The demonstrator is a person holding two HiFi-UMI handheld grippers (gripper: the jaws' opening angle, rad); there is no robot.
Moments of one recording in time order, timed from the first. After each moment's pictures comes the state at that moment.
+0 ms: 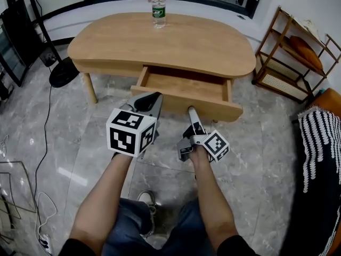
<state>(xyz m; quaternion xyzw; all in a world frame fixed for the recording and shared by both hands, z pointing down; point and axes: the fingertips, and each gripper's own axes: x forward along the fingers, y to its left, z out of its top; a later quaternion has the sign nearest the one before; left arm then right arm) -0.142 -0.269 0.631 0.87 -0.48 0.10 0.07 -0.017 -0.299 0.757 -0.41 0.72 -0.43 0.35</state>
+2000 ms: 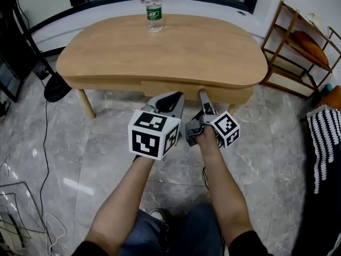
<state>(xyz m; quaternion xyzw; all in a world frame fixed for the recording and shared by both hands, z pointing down) -0.100 -0.360 0.652 0.89 -0.44 0.07 0.08 0.001 -0.428 0.758 -0.48 0.66 -0.44 0.38</state>
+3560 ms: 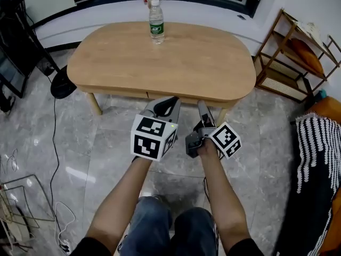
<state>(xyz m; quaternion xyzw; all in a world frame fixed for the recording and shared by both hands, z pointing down) -0.106 -0.347 0.564 0.88 -0.45 0.11 0.10 -0.001 -0.370 0.642 -0.50 0.69 -0.43 0.30</state>
